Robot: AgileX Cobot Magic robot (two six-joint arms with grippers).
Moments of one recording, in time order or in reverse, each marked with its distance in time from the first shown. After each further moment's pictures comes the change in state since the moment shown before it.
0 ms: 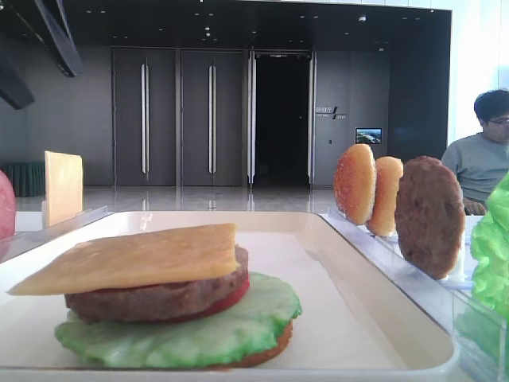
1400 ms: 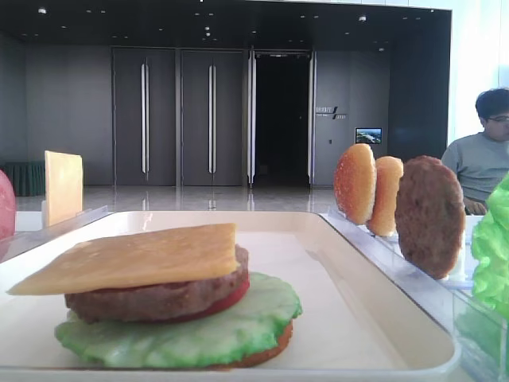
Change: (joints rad) left arm 0.522 0.043 -0.451 0.543 0.500 -0.220; right arm 0.000 0.000 0.000 0.000 0.000 0.000
